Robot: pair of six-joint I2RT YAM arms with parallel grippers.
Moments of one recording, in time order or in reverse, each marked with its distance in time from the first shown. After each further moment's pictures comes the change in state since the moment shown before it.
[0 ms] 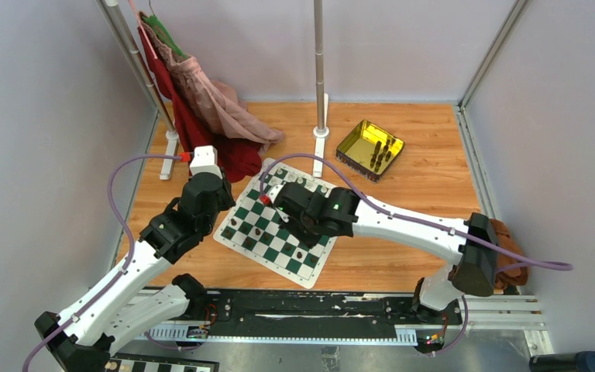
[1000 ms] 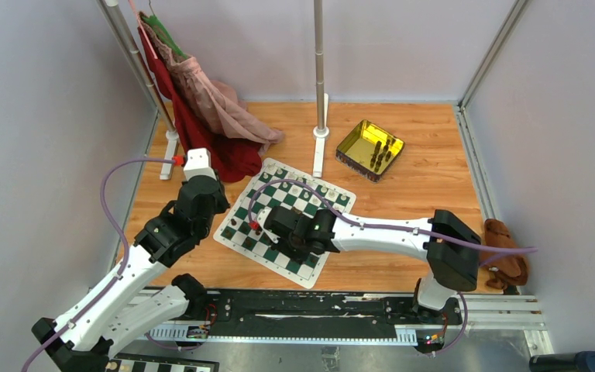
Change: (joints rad) left arm 0.000 -0.035 0.006 -0.064 -0.063 -0.010; right arm 0.063 0.085 -0.206 0.289 -0.051 -0.070
